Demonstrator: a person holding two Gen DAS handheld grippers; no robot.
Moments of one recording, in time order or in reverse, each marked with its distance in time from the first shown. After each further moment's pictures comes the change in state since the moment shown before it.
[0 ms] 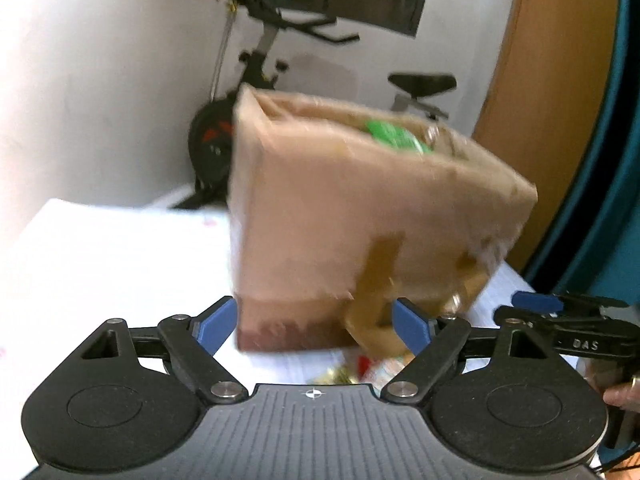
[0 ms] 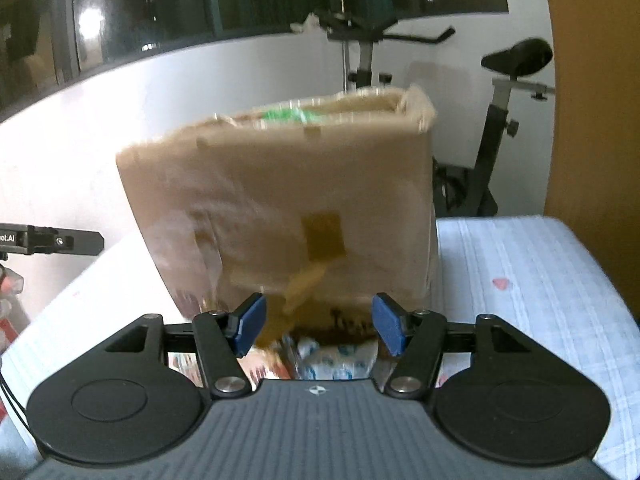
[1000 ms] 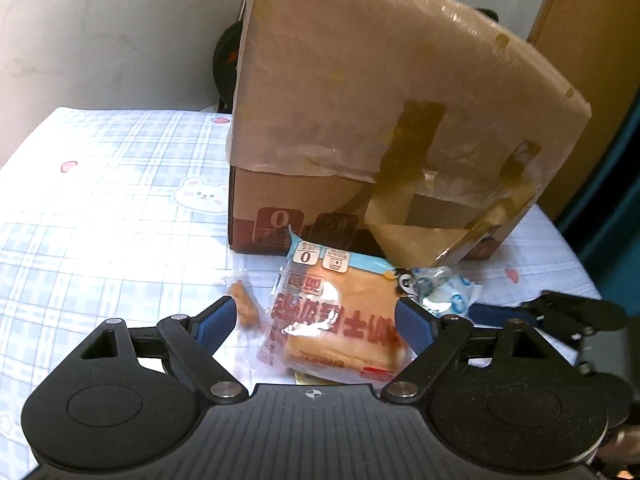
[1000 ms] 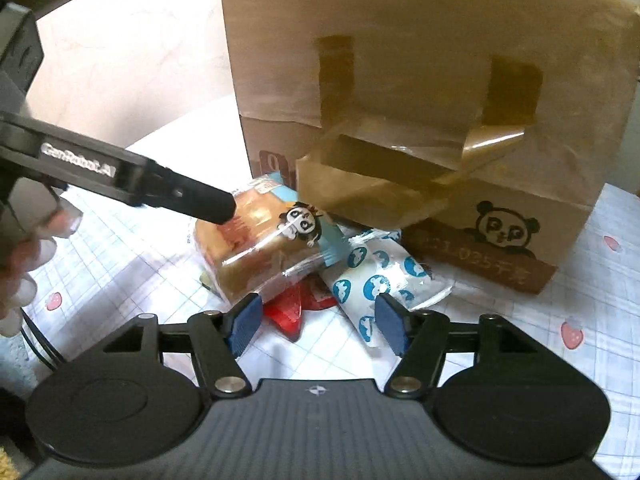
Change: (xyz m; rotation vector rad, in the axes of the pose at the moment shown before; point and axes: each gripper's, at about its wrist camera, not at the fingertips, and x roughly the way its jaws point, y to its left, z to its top) left arm 0.050 -0.001 -0.043 -0.078 0.203 0.082; right arm 0.060 0.051 -0.060 -0.221 0.213 0.145
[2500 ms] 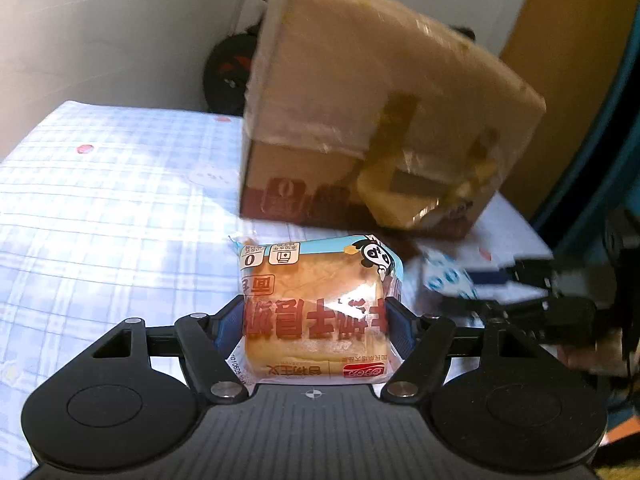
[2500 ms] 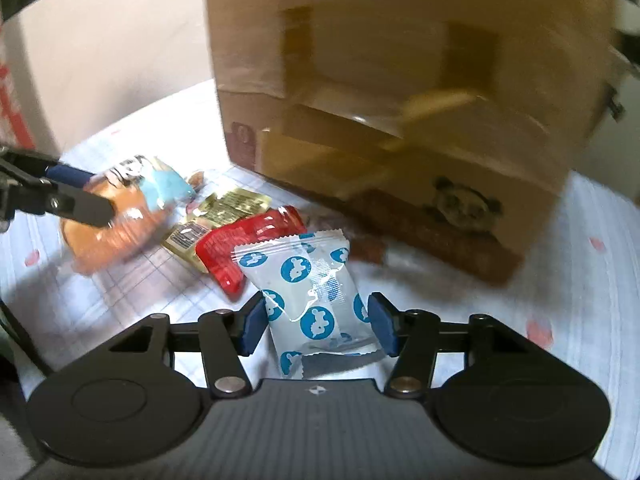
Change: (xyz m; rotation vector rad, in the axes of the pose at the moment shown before) left arm -0.051 0.020 -0.053 -0.021 -0.085 -0.074; right arm -0.005 -0.039 -0.014 -0.025 0.034 0.010
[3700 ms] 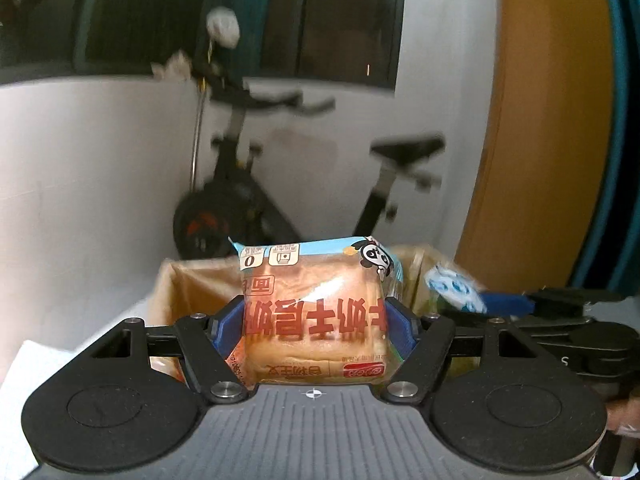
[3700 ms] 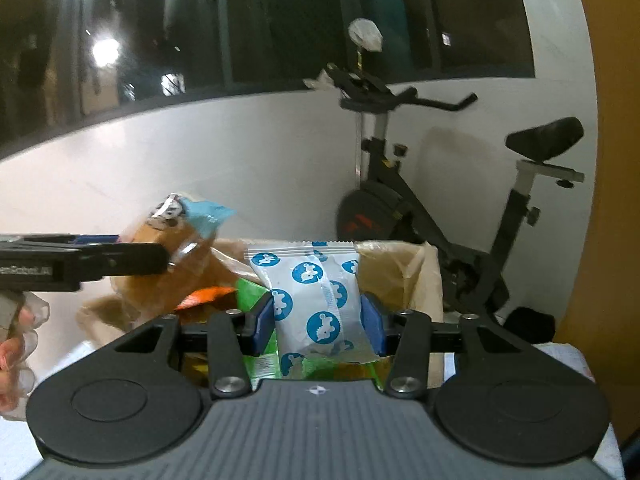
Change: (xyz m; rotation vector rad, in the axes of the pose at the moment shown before) left arm 0.045 -0.105 0.218 0.223 -0.267 0.038; right arm -0.062 -0.070 0.184 0.176 -0.382 -0.176
